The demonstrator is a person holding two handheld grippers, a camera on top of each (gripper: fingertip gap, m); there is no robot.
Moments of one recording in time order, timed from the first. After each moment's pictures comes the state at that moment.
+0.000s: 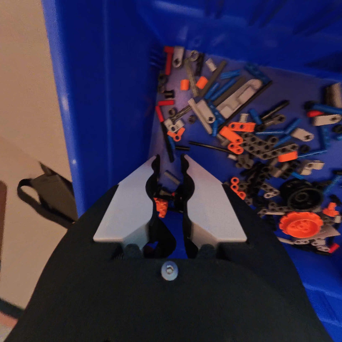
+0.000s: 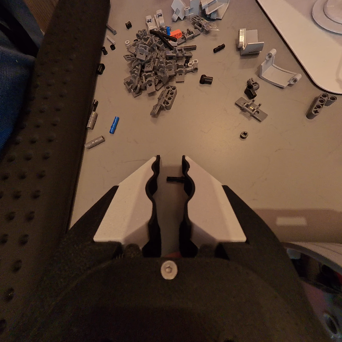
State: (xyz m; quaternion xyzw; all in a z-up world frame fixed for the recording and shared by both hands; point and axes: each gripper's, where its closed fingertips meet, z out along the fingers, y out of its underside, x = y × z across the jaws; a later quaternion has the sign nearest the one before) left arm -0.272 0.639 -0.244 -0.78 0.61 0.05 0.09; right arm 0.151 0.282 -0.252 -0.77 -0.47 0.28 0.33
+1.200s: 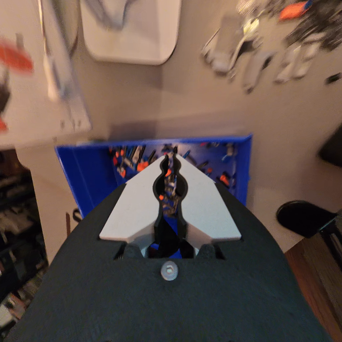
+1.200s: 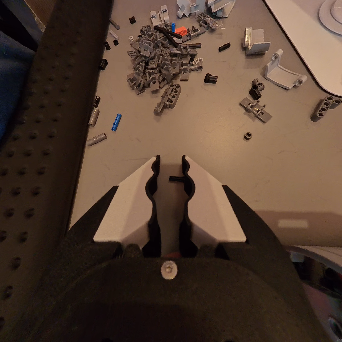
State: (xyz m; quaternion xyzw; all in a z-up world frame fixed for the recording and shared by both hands) left arm -0.168 0.480 -0.146 -0.66 0.72 0.06 0.18; right arm 0.150 0.279 -0.254 -0.76 -0.49 0.28 0.32
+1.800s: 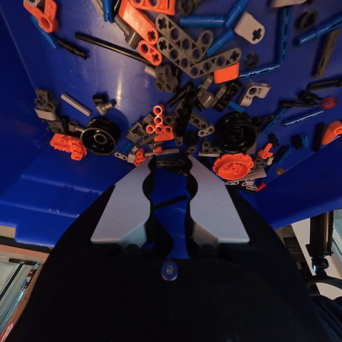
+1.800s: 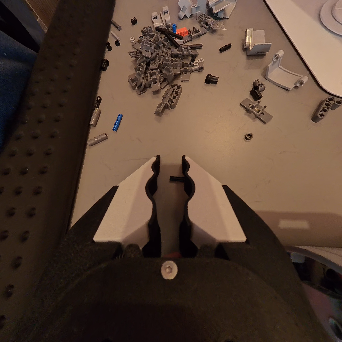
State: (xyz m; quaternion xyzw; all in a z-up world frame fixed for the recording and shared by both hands) left arm -0.323 0.536 -0.250 -0.81 0.56 0.13 -0.10; right arm 0.150 0.278 -0.253 -0.76 -0.49 0.28 0.32
